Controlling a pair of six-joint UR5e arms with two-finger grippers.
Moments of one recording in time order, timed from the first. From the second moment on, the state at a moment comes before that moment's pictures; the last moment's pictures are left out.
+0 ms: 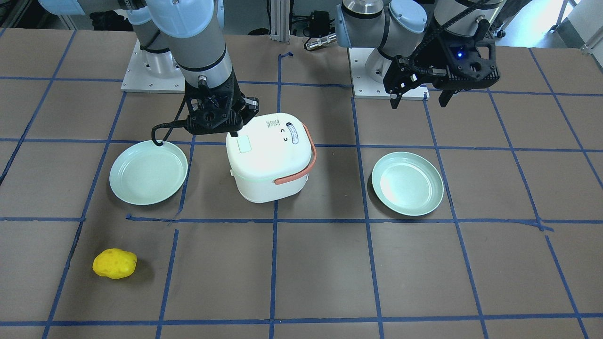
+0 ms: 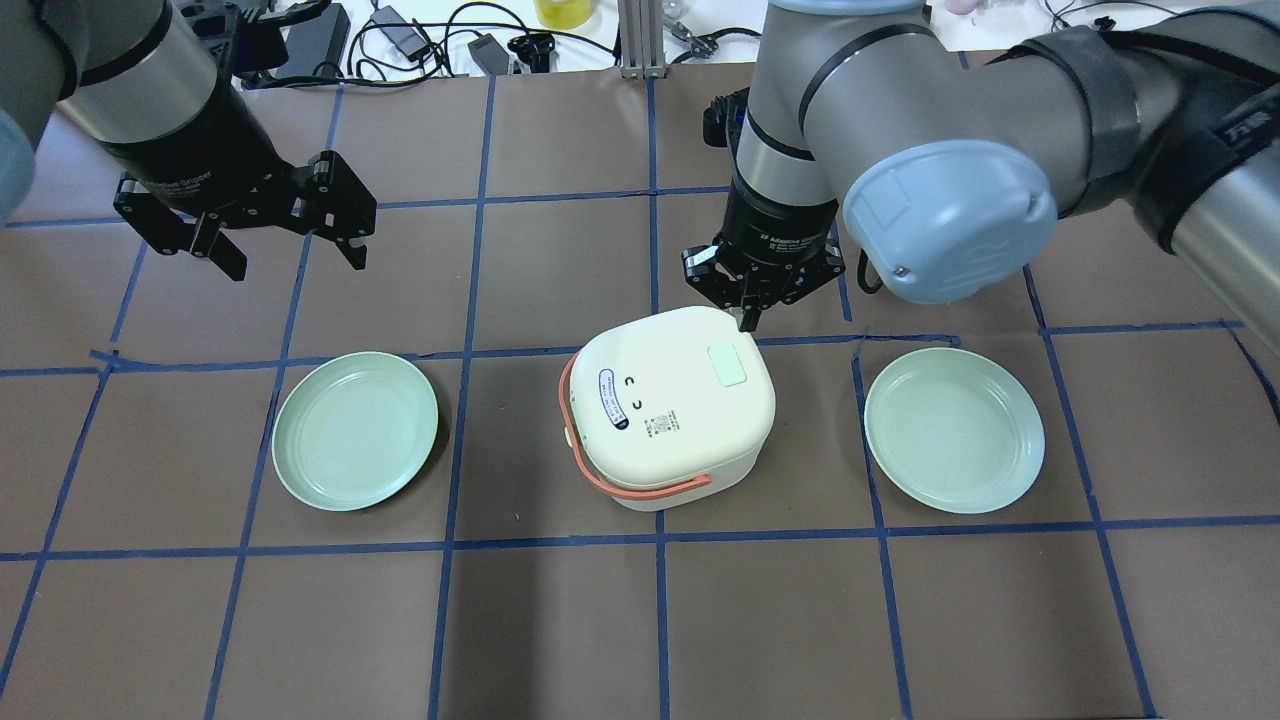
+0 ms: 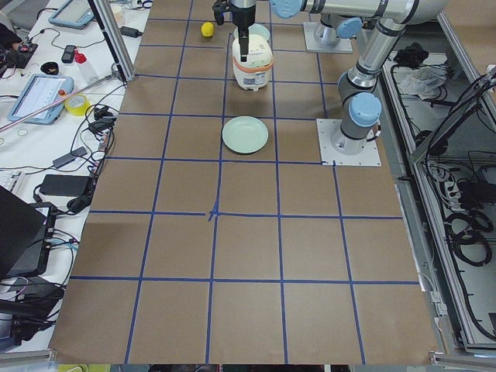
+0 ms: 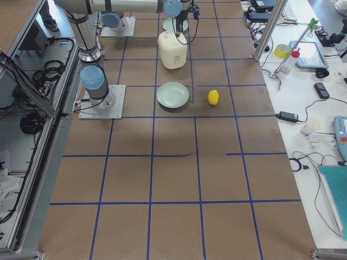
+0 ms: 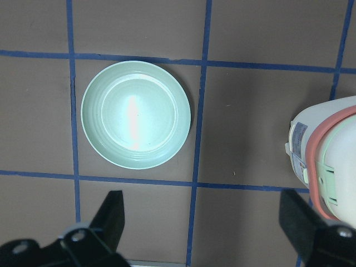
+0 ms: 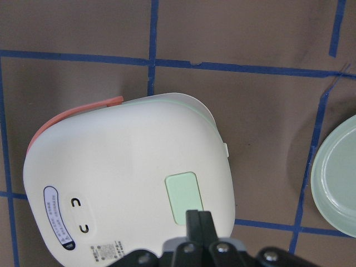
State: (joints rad) left arm -1.55 -1.49 -1.59 -1.62 1.59 -0.05; right arm 1.83 -1.47 1.65 -1.69 -1.45 0.17
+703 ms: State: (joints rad) left arm -1.55 -1.49 -1.59 -1.62 1.59 -0.05; right arm 1.84 -1.45 1.70 -1.74 -1.43 0.15
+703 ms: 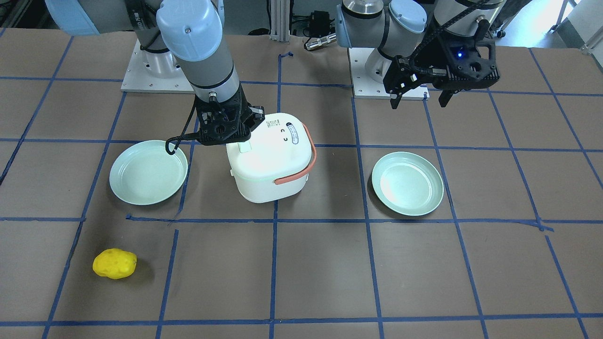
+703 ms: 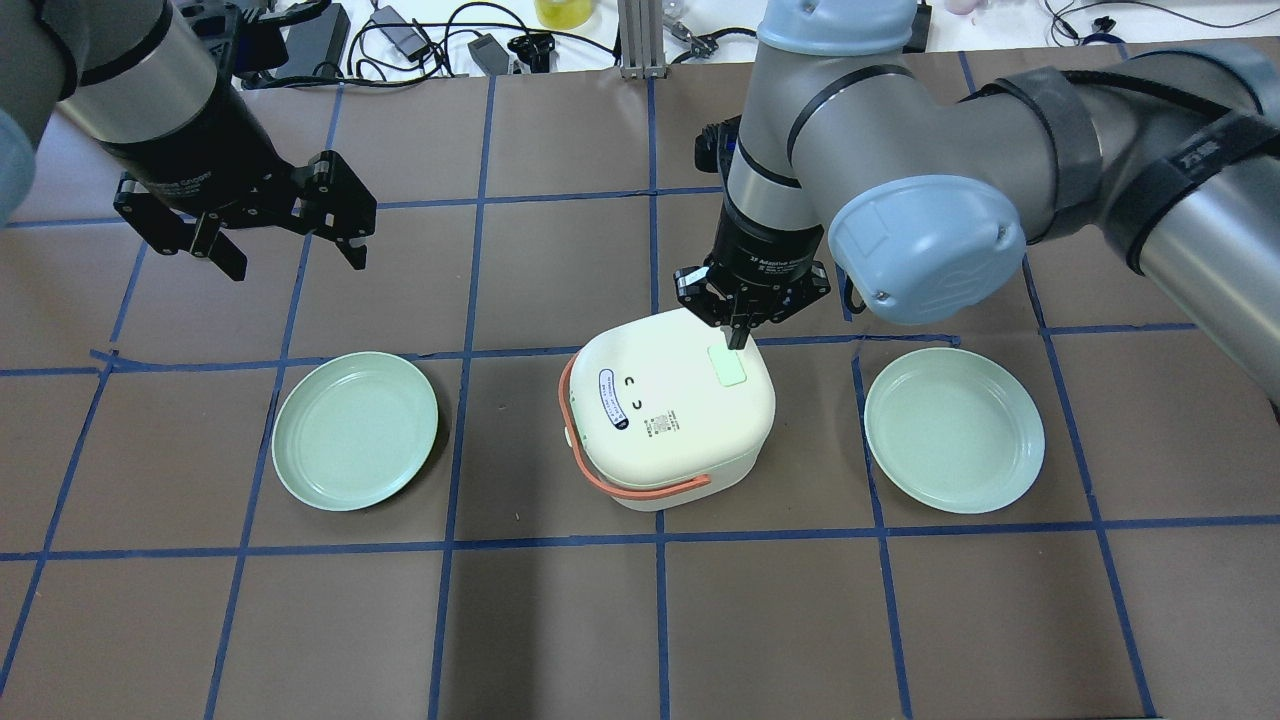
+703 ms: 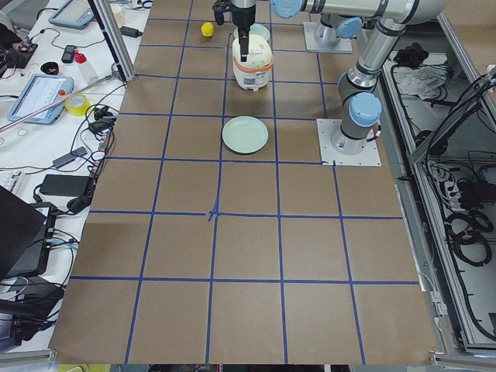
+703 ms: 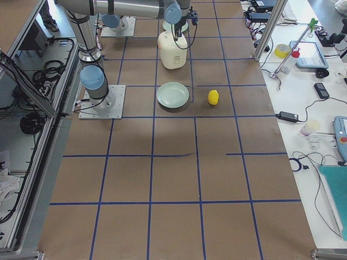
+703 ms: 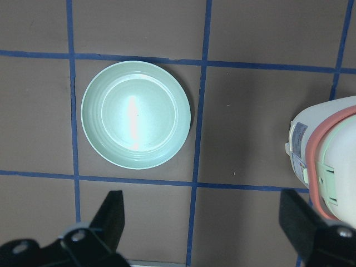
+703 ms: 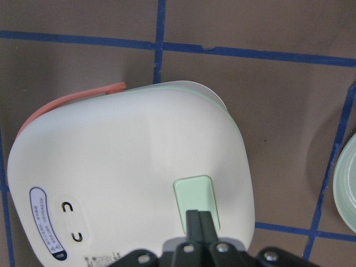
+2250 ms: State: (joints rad) left arm -1.55 -1.49 -1.59 -1.62 1.59 -0.05; right arm 1.84 -1.41 1.71 -1.77 -1.43 0.15
